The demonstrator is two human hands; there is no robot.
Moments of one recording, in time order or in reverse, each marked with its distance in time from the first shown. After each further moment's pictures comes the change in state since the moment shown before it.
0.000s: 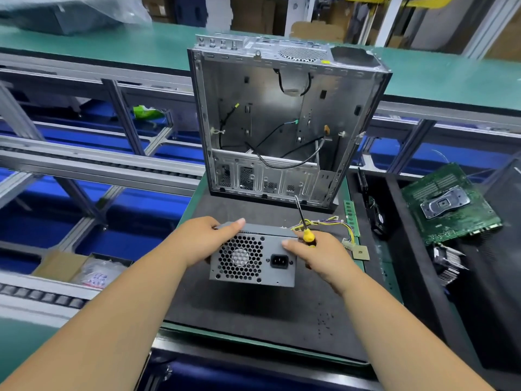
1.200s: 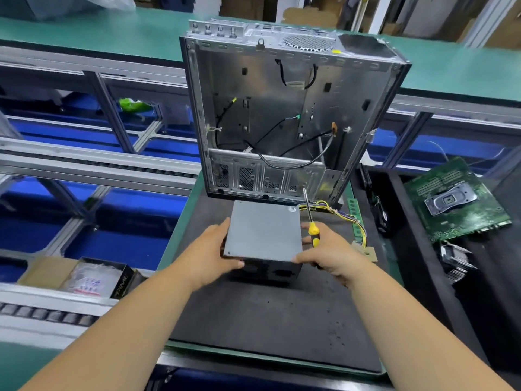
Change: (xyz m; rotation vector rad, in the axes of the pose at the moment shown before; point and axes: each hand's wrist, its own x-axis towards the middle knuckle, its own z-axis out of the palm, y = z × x) left_hand 0.042 -0.034 0.032 -0.150 -0.076 0.320; right_hand 0.041 -0.007 -0.002 0.122 -0.088 0.228
